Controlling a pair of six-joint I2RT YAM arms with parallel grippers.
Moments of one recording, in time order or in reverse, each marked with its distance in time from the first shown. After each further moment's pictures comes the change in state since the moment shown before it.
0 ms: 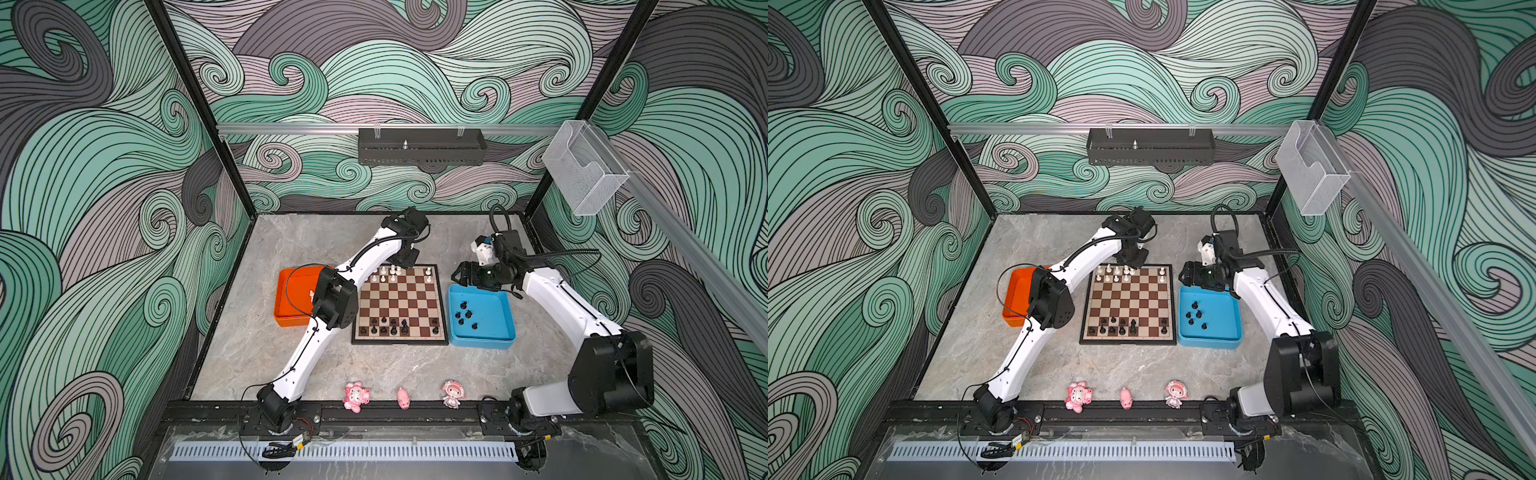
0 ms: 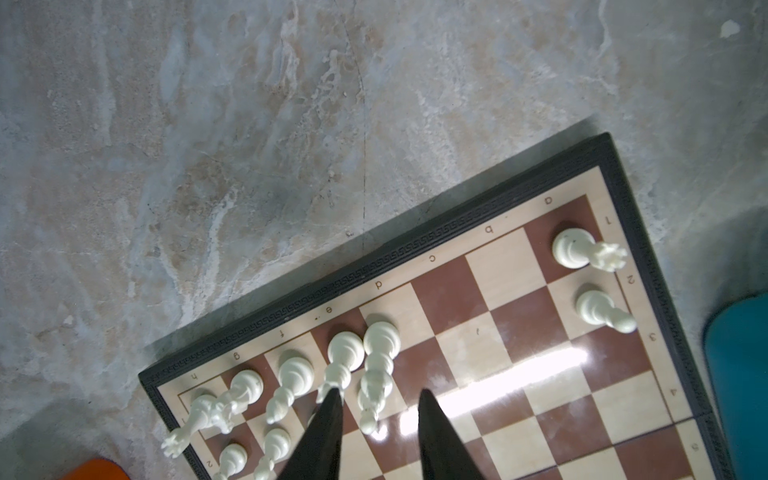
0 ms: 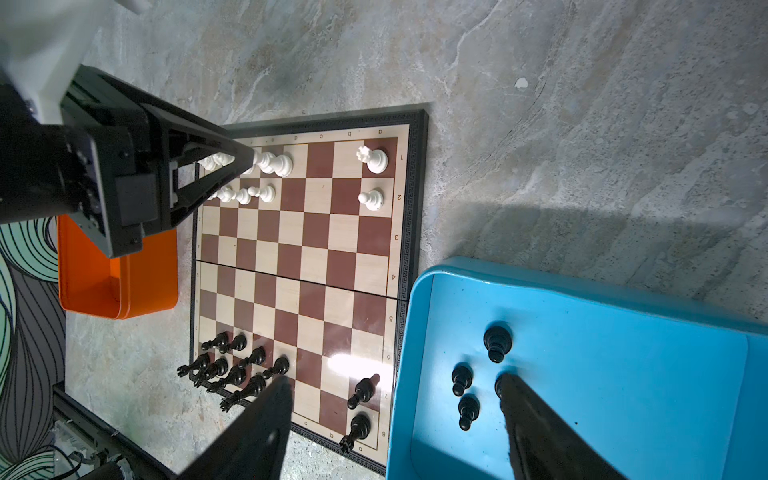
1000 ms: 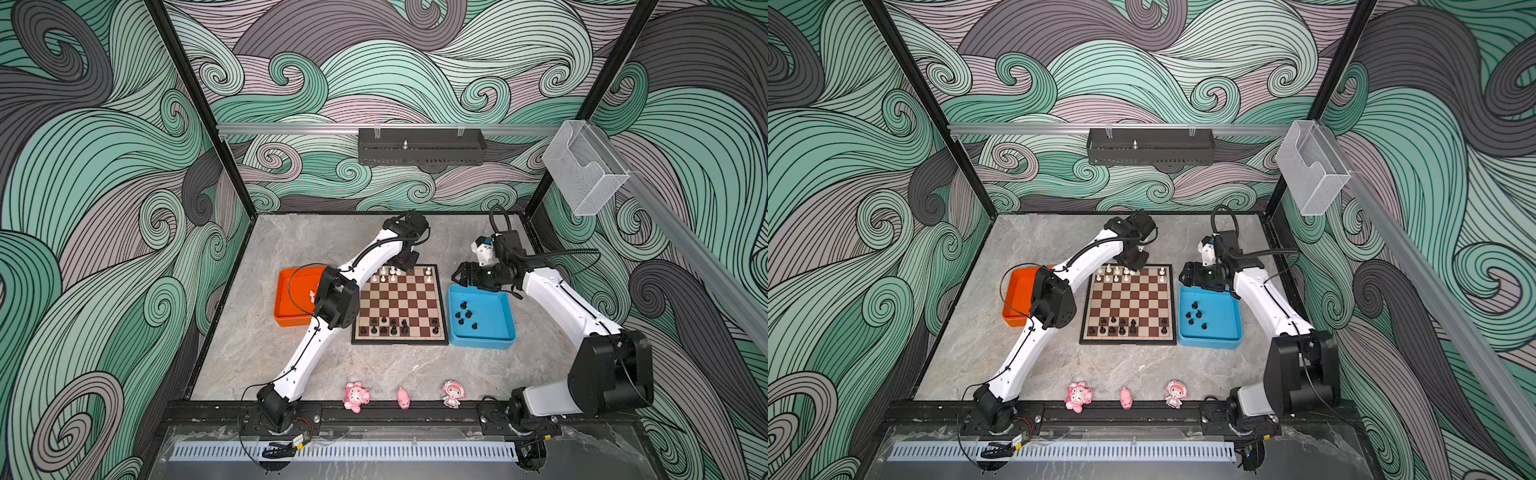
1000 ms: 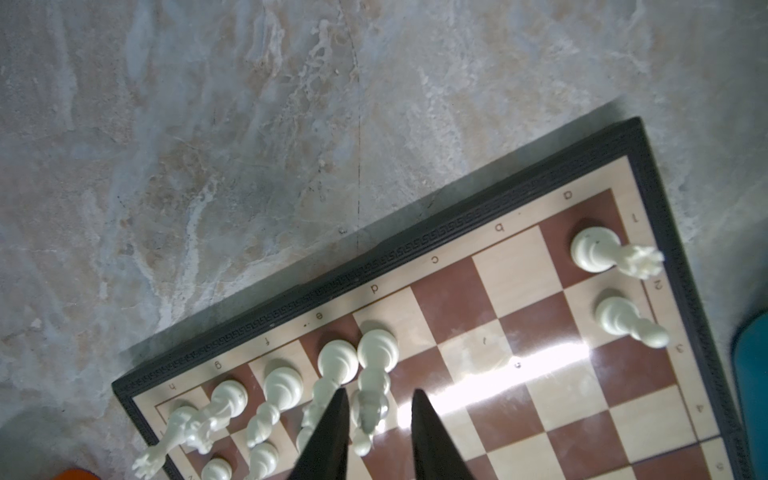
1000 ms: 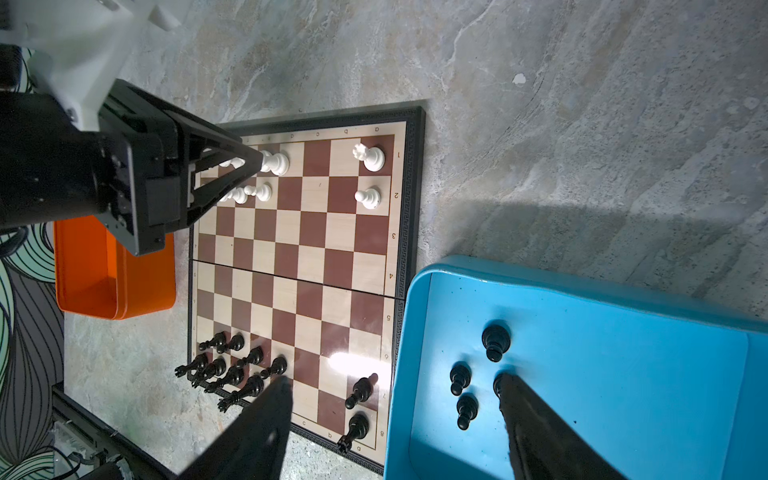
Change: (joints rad) left arm 0.000 0.028 0.000 0.000 0.006 -0.008; right arm -0.002 0.004 -0.004 0.000 0.000 0.000
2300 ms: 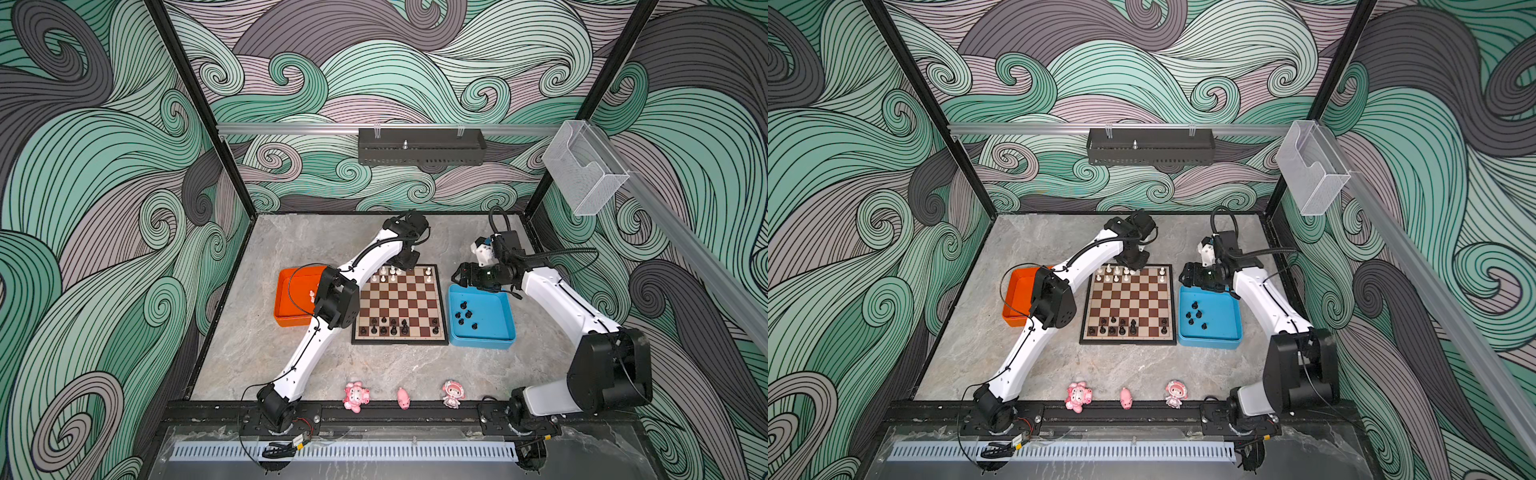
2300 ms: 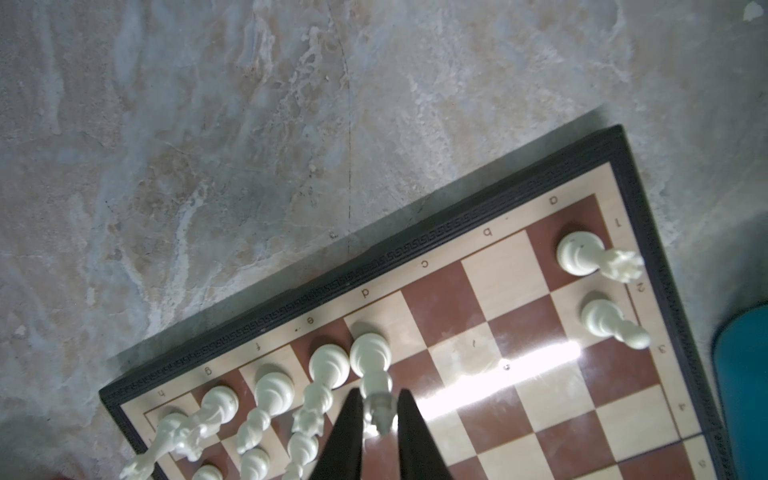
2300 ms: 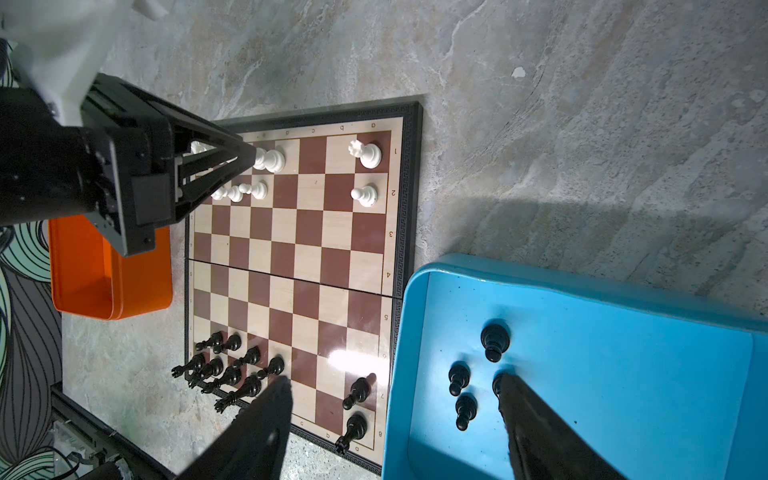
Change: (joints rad) left arm 0.001 0.000 0.000 0.014 0.021 -0.005; right arm -0.002 0.009 -0.001 0.000 0.000 0.000
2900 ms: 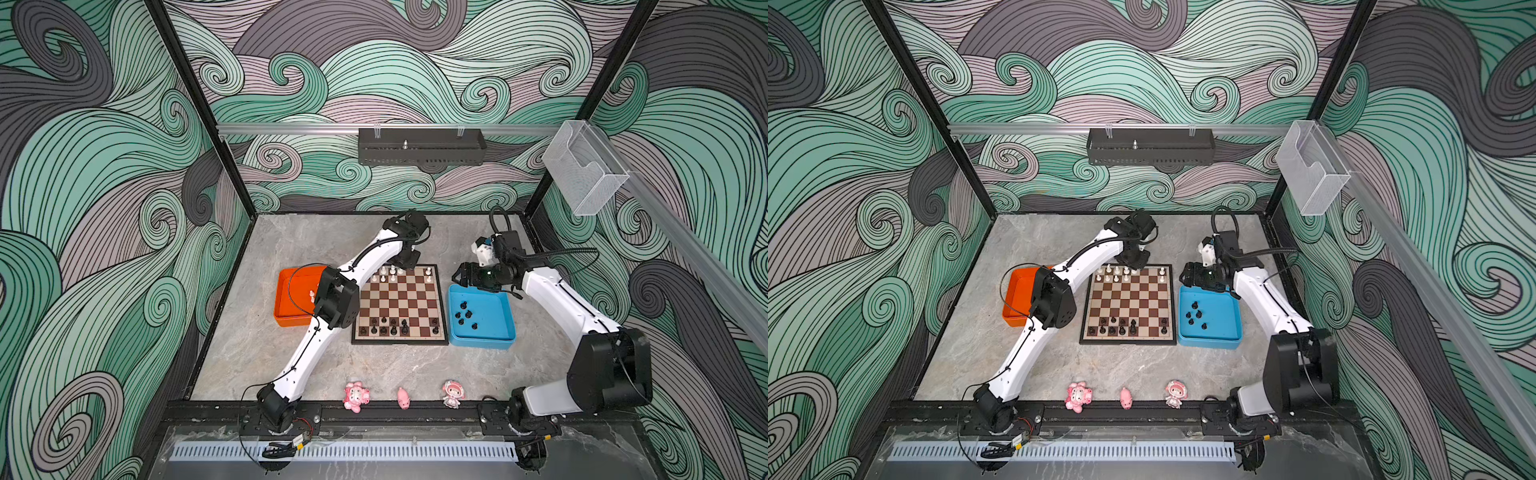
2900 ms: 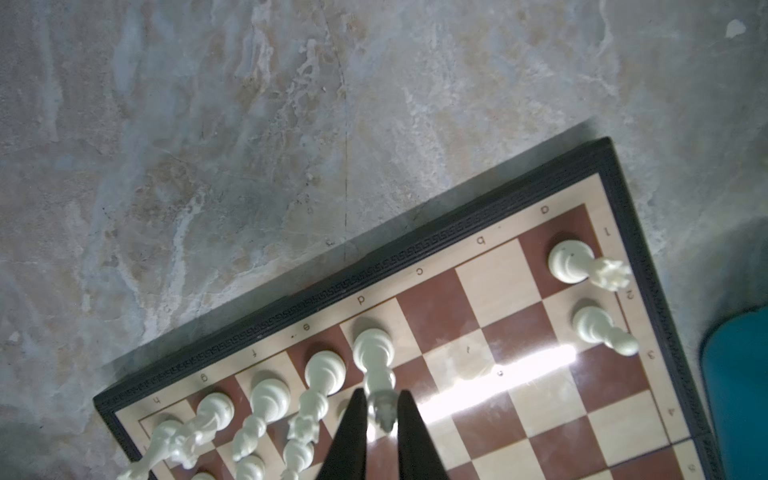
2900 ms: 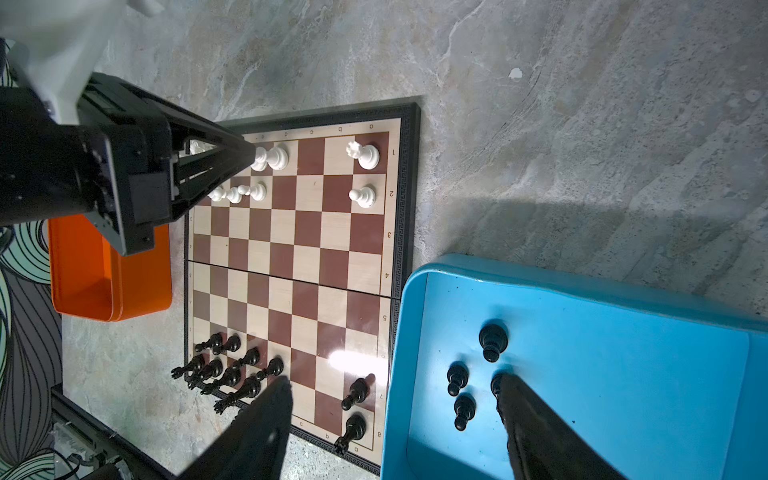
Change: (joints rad) left arm 0.005 0.000 0.000 0.011 0.005 -0.003; right arm -0.003 0.000 0.000 0.000 0.000 0.000
